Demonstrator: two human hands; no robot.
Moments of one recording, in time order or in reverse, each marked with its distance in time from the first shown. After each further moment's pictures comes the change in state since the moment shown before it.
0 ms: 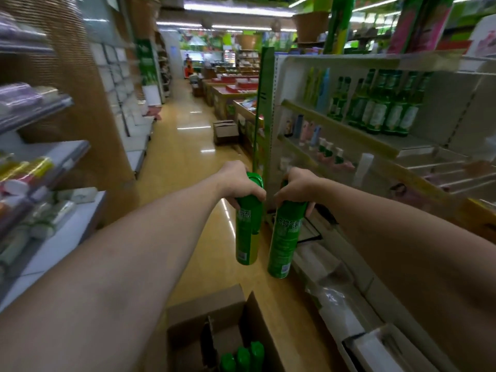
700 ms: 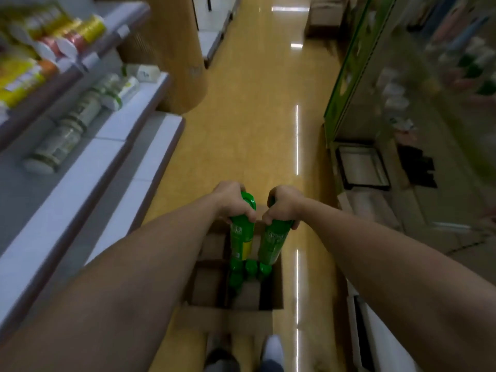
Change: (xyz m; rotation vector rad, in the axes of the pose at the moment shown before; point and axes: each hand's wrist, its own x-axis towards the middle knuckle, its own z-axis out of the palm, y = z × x) left_hand 0.034 -0.154 0.168 -0.098 -0.088 -0.634; right_hand 0.124 0.062 0.197 -0.184 -0.612 -0.214
